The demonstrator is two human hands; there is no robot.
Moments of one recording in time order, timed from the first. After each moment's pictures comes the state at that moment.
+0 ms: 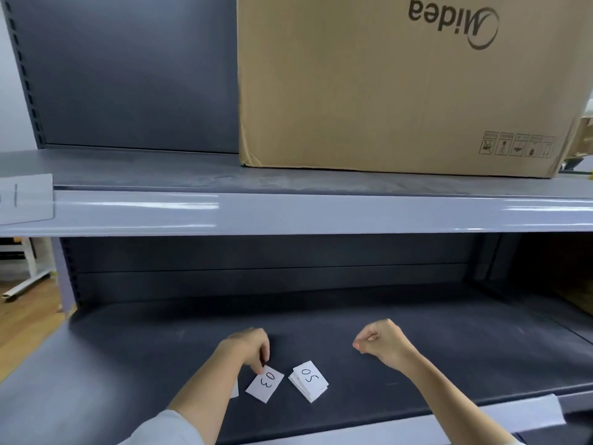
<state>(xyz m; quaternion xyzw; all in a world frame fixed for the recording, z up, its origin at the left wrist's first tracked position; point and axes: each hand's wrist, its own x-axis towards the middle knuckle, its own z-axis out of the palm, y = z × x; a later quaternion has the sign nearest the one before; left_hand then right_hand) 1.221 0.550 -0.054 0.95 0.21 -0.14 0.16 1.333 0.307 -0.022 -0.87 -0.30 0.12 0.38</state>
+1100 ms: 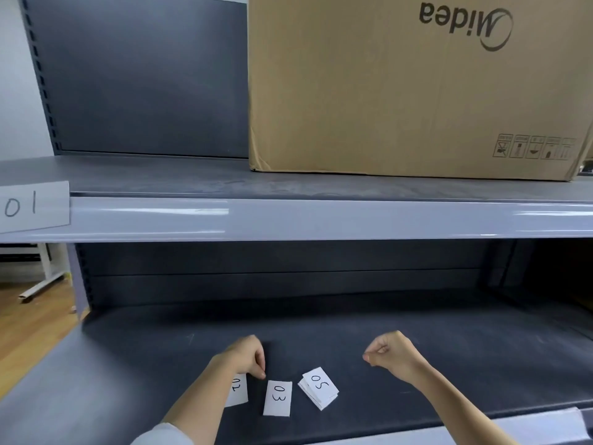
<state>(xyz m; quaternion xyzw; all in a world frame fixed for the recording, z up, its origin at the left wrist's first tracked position) 1.209 0.571 -0.068 0.94 0.24 -0.10 0.23 1.338 0.310 -0.034 -0.88 -0.29 0.13 0.36</state>
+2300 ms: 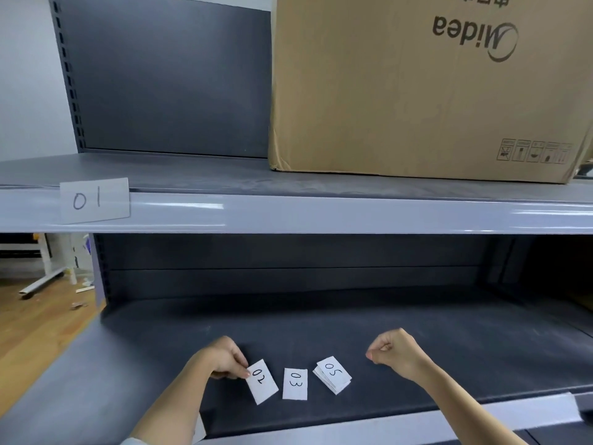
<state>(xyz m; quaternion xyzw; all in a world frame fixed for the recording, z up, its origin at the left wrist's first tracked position) 1.137 0.602 -0.060 0.86 0.31 -0.11 0.40 1.294 0.314 -0.022 -0.89 -0.28 0.13 0.34</state>
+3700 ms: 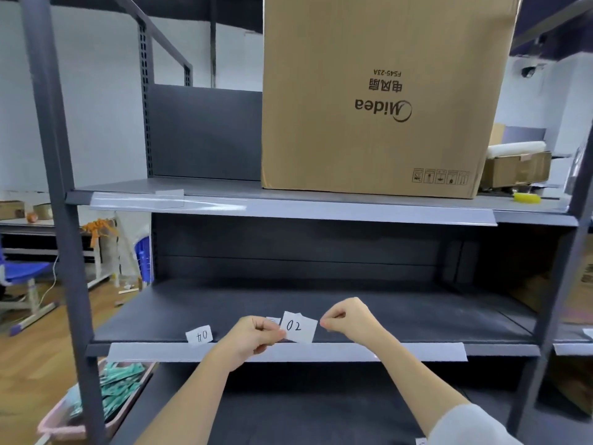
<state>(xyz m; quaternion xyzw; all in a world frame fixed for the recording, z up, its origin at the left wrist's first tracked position) 0.997 0.323 0.015 0.74 0.21 0.17 0.62 1.139 0.166 0.051 -0.81 -0.42 0.12 0.39</state>
